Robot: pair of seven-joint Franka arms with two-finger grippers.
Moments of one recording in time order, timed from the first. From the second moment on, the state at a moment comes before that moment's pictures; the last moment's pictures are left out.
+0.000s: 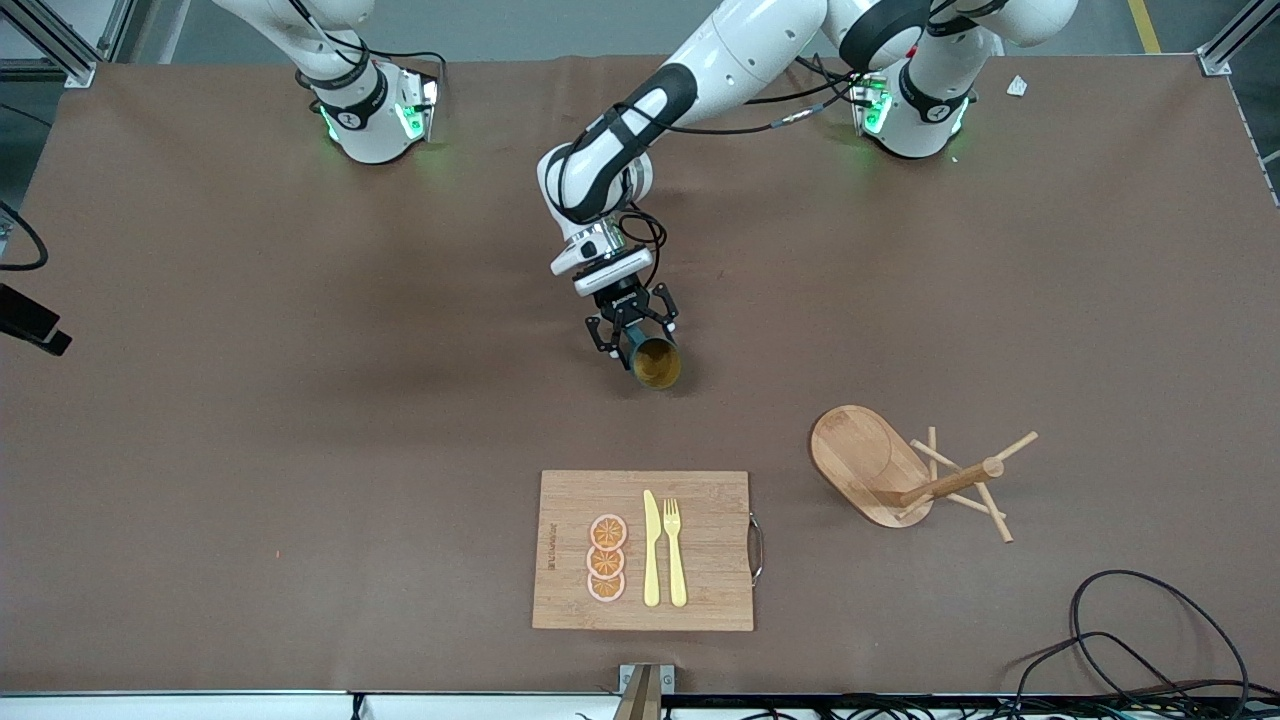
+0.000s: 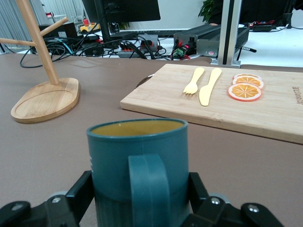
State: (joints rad) left arm -0.99 0.96 -0.22 -1.46 1.40 1.76 -2.30; right arm -0.21 0.13 0.10 -1.42 -0.04 1.68 0.10
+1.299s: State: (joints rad) left arm -0.97 0.61 -0.27 -1.40 0.78 1.67 -2.10; right arm -0.20 0.19 0.12 -1.44 -0.04 1.66 0.10
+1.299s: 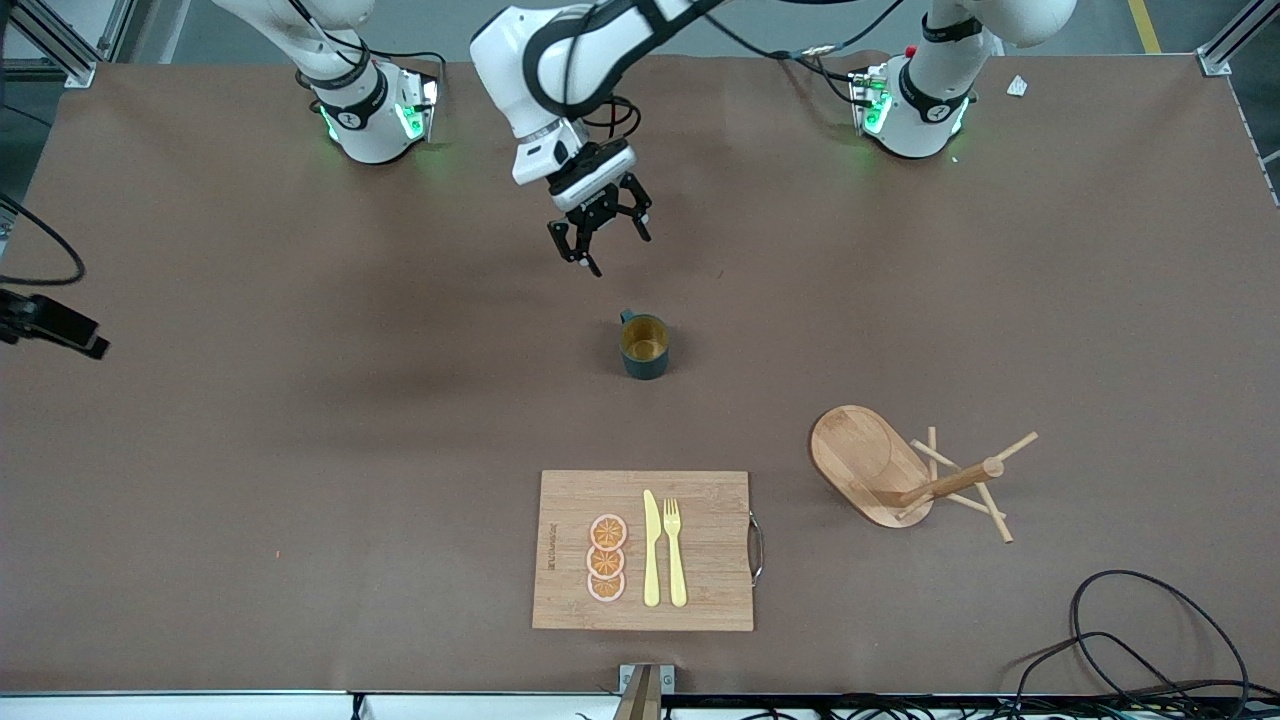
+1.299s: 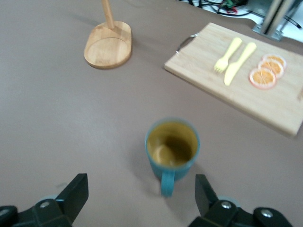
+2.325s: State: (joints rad) left arm -0.27 0.32 -0.27 -1.38 0.30 1.73 -1.15; right arm 0.14 0.34 0.13 -1.46 0.00 1.70 0.42
